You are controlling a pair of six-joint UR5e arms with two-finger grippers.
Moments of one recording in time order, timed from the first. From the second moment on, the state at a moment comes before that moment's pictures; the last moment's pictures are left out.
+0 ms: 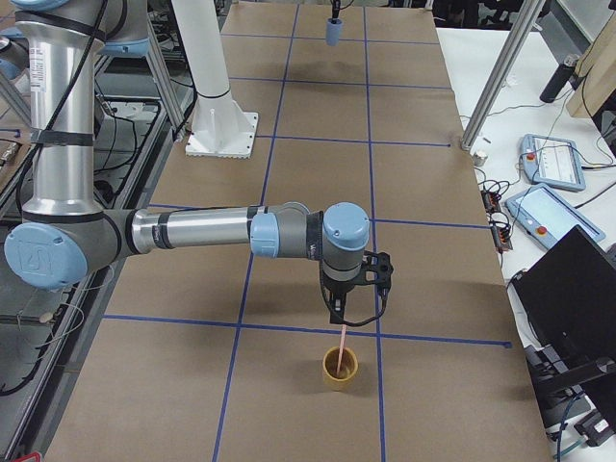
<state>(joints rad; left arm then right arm) -1.26 -1.53 -1.83 -1.62 -2.47 -0.45 1.58 -1.65 1.76 -1.66 2.35 0.04</state>
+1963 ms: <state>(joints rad) -0.66 -2.51 -1.31 -1.63 -2.14 -1.40 1.58 -1.65 1.75 -1.66 2.42 0.05</state>
